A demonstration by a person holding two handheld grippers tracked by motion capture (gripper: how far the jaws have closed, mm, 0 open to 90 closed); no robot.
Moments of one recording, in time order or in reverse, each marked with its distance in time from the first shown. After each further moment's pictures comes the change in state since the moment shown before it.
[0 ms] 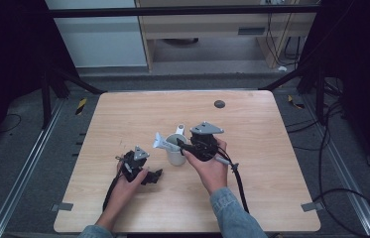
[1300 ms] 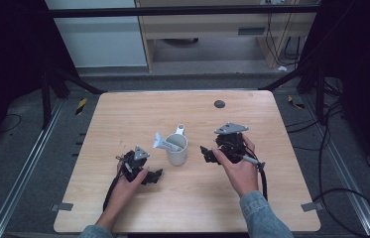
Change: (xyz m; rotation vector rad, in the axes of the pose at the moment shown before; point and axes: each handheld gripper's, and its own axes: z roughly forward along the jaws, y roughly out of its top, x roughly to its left) left arm -0.001 0.000 0.001 0.000 0.000 -0.001; right arm -0.054 -0.012 -0.043 0.150 -0.056 -0.068
